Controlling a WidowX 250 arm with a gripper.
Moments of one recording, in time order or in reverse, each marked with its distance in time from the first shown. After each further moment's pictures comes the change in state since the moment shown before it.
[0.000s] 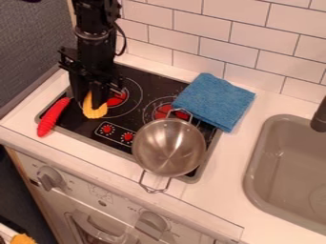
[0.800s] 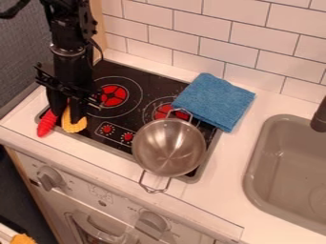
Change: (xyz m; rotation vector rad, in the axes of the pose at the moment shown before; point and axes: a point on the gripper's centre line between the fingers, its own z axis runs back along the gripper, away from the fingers) arm -0.025 0.017 -0.016 0.014 0.016 0.050
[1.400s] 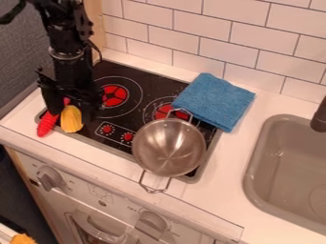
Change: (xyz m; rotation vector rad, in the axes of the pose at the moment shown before) arm 0.004 -0.003 -0.006 -0.057 -0.035 0.019
